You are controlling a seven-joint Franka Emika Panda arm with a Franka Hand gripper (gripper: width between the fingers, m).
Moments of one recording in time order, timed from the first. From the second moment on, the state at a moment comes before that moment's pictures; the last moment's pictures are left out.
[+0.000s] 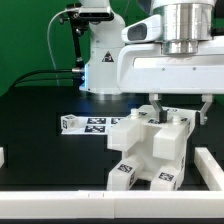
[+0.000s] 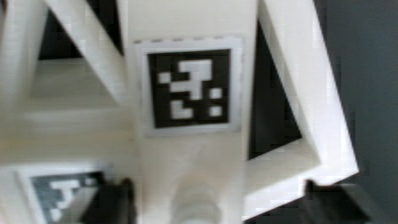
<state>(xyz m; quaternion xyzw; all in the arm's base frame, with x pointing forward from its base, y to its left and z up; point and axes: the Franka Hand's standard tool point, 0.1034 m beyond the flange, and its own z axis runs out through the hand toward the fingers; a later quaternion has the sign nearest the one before) 0.592 0.087 0.102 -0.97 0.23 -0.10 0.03</state>
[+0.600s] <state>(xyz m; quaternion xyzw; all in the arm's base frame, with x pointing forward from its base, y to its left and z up) 0.583 0.086 0.146 -0.97 0.24 -0.06 0.04</state>
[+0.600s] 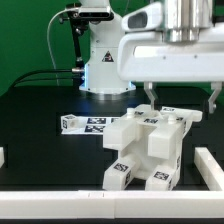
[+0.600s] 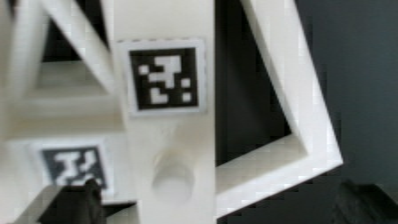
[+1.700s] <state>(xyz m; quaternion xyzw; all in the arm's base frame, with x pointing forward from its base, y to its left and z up) 0.503 0.121 0.160 -0.96 0.26 0.00 0.05</state>
